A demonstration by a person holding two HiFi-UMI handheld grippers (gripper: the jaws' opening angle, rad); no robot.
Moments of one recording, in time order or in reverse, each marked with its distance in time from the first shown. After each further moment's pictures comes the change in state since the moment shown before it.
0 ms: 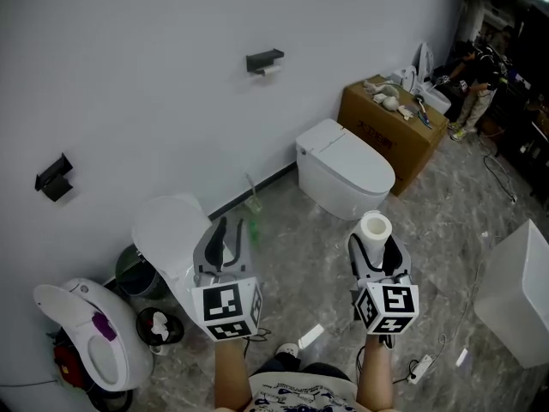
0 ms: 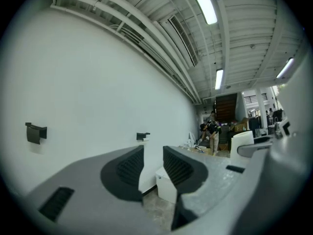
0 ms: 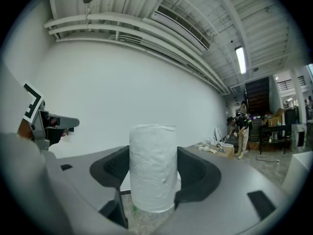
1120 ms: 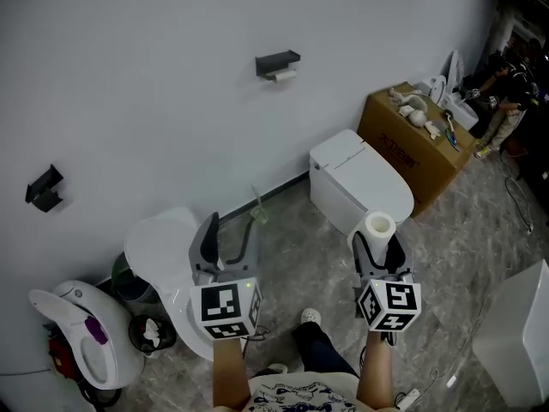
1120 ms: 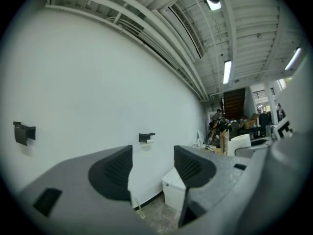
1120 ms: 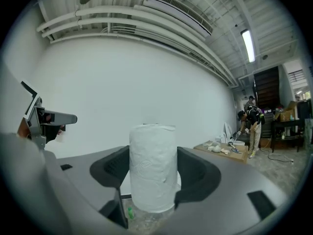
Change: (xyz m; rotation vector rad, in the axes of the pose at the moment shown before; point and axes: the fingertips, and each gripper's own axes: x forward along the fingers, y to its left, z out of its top) left arm 0.176 0.001 -0.001 0.009 0.009 0.074; right arm 0.196 -0.068 -0.004 0.017 0.033 0.088
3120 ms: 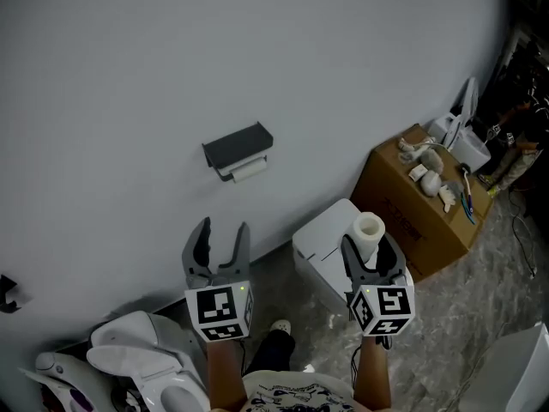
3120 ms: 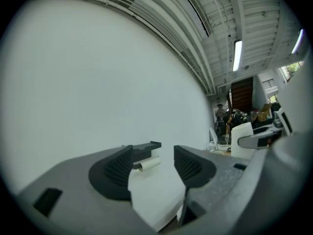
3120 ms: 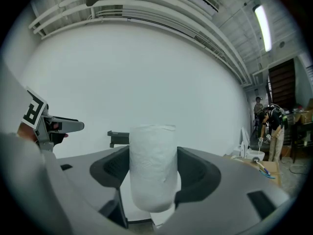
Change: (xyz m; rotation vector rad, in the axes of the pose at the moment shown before) left arm 0.503 0.008 0.027 0.063 -0.014 0.045; right arm 0.470 -0.159 0.086 -0.035 -0.048 0.081
